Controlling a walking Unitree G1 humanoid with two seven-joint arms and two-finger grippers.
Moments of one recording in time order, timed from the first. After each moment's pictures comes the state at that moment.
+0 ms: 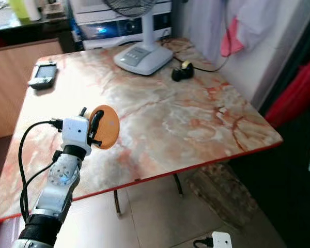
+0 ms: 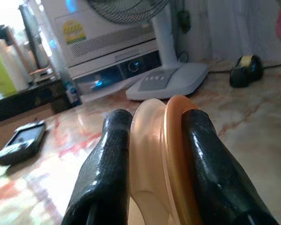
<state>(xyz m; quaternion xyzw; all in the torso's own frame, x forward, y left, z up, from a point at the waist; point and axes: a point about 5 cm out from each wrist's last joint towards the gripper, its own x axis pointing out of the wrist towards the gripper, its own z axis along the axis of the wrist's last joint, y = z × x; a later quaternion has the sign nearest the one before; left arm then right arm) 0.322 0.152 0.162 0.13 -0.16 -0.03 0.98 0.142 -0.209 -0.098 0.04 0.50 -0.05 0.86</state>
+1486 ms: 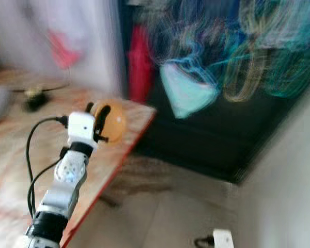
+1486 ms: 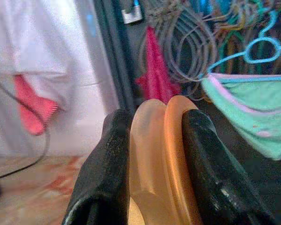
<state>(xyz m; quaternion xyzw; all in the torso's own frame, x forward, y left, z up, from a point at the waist) 0.324 0.139 0.167 0.12 -0.18 -0.04 0.98 0.147 -0.213 -0.095 0.03 0.50 -0.04 0.86</state>
